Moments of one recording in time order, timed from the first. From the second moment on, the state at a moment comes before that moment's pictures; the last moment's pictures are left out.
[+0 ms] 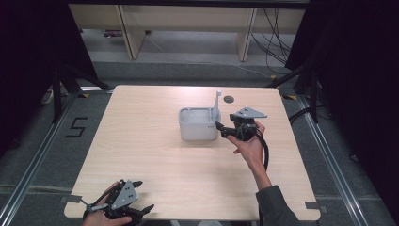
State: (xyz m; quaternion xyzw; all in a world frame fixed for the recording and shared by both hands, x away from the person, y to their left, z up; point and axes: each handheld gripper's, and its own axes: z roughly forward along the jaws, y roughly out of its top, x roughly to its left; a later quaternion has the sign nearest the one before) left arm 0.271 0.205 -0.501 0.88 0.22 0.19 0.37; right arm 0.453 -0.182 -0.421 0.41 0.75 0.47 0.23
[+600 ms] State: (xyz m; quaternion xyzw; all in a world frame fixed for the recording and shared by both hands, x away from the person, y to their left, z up) left arm 0.270 0.204 -0.502 0.88 0.23 0.19 0.38; right arm 0.434 -0.184 -0.424 0.40 0.75 0.47 0.22
